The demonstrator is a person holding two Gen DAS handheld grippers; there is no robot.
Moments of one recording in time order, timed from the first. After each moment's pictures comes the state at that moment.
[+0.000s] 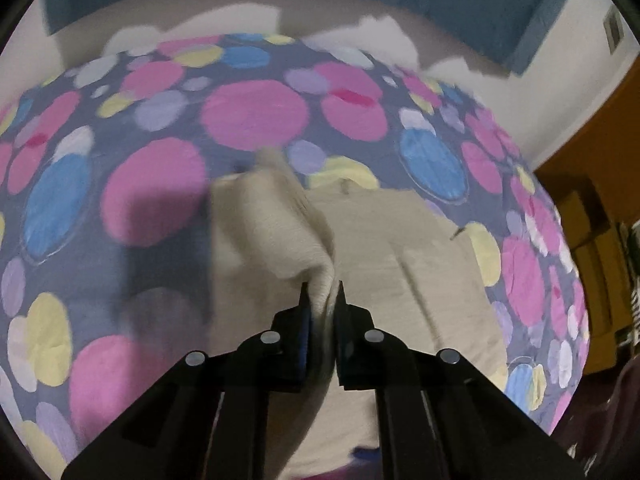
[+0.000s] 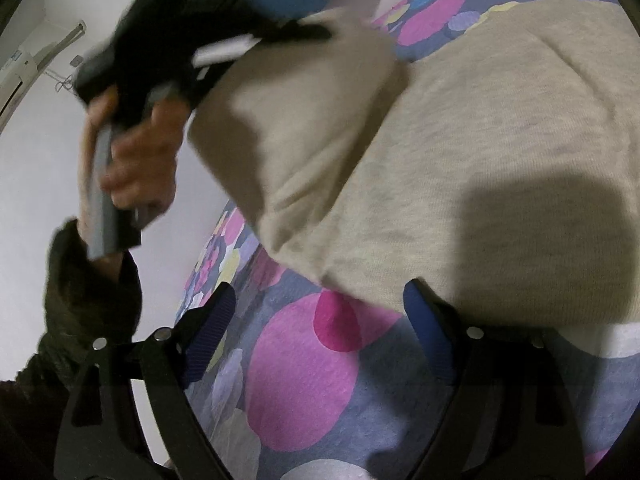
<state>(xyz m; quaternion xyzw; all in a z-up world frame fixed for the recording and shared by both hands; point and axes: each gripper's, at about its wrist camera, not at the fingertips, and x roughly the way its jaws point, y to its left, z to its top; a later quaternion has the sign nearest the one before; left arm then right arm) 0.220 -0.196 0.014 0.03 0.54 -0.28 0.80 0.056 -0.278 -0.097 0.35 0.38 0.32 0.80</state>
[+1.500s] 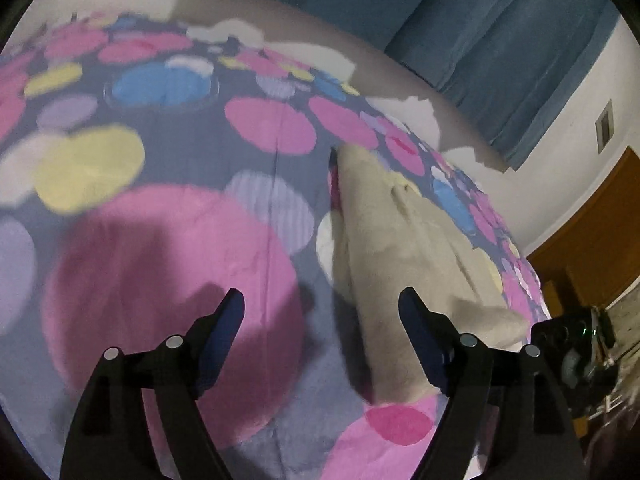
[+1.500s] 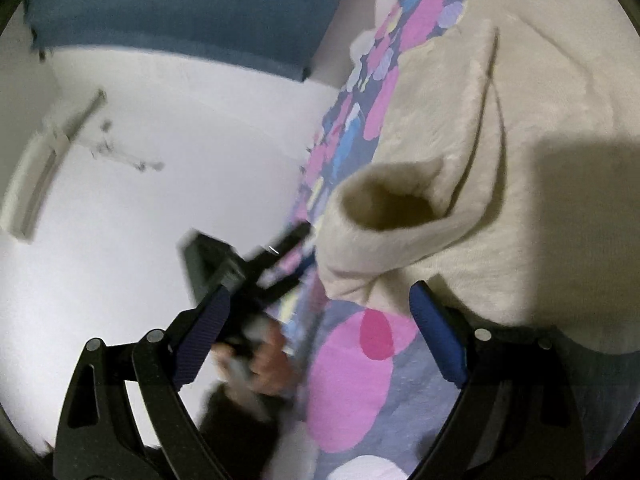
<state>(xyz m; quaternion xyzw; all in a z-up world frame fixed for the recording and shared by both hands) 0.129 -0.025 -0.066 -0.15 0.43 -0.25 0.85 0.063 -0.319 -0.119 0.51 0.32 0.36 0.71</state>
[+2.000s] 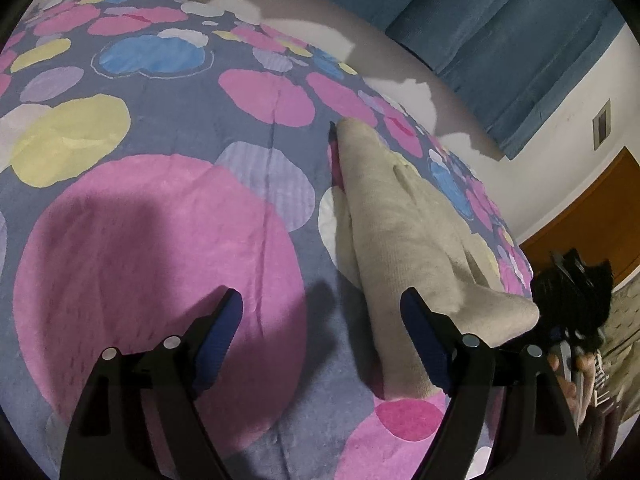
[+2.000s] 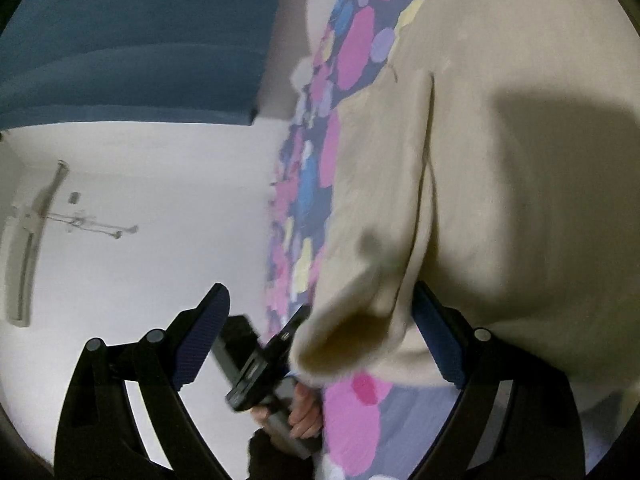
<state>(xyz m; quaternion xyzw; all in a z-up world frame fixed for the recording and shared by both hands) 0.137 -0.026 -0.077 -0.16 0.45 -0.27 0.84 0.113 -0.362 -0.107 0.54 0.38 0.25 0.71</state>
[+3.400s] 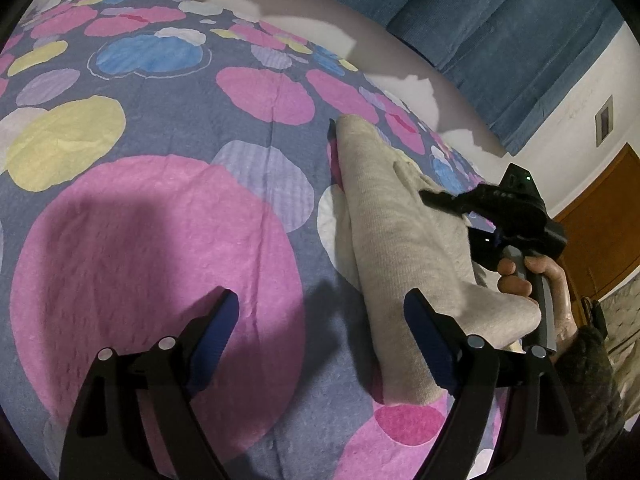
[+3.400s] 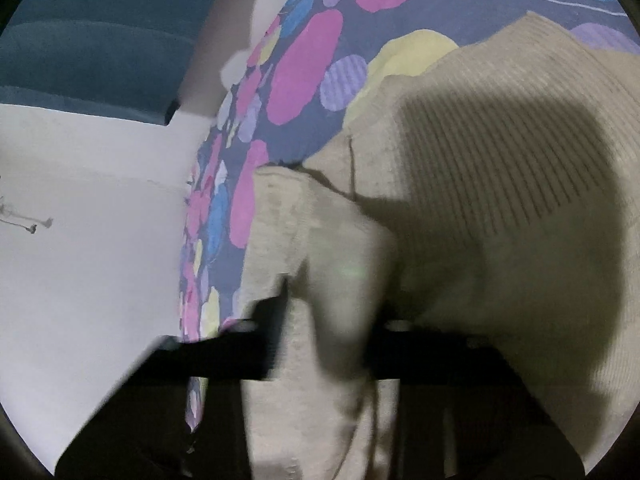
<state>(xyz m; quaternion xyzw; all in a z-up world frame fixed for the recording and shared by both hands) 0.139 -0.030 -0.078 -0.15 0.45 -0.27 0.84 0.240 -0.373 -0.119 0.45 0.46 0.18 0.75</state>
